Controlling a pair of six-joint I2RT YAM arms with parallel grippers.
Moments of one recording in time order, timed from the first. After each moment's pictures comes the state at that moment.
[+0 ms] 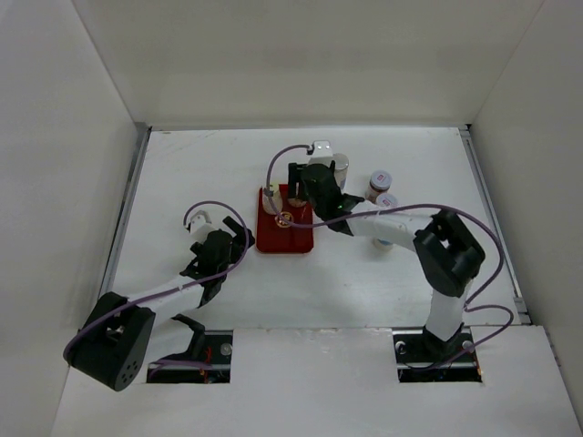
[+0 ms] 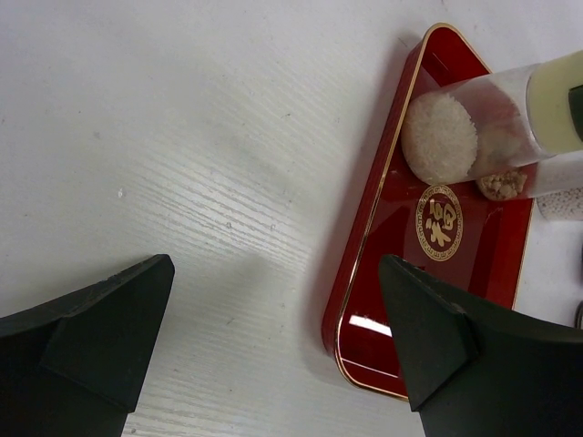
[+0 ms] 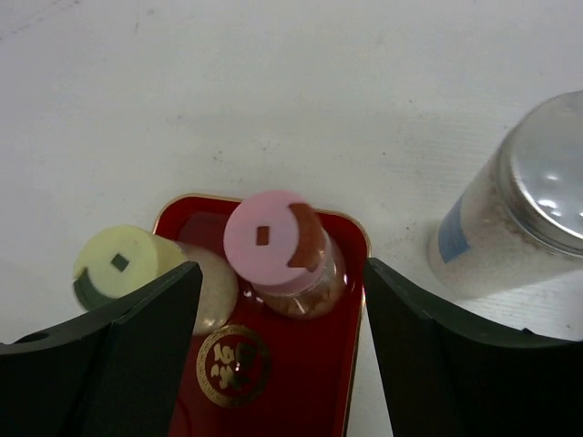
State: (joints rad) left arm -0.45 1.14 0.23 0.37 -0.40 -0.93; right arm 0.77 1.87 1.27 0.22 0.51 0.36
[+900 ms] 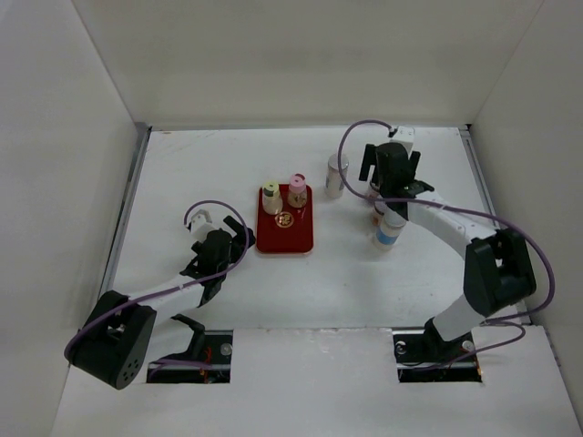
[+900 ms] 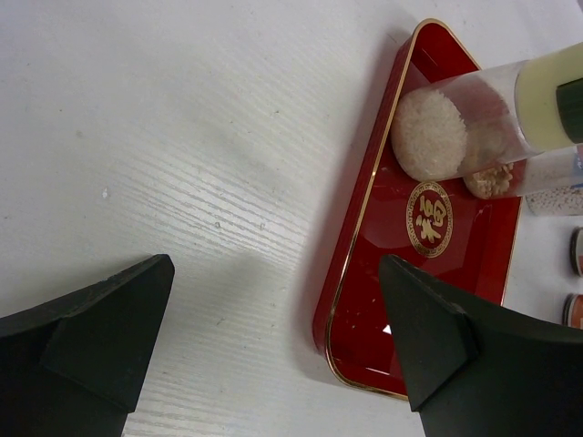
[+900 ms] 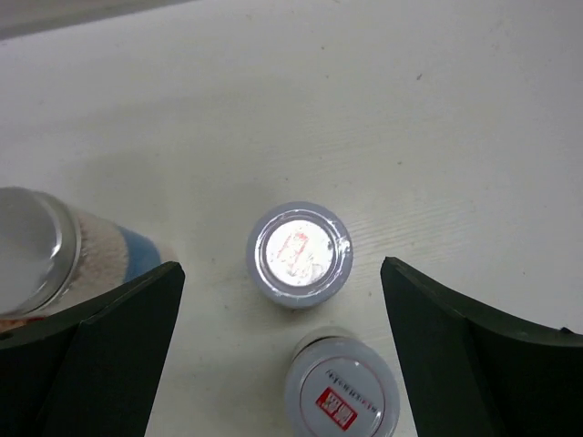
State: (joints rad) left arm -0.44 1.15 0.23 0.39 -0.37 -0.93; right arm 0.40 1.53 1.06 0.02 0.54 0.30
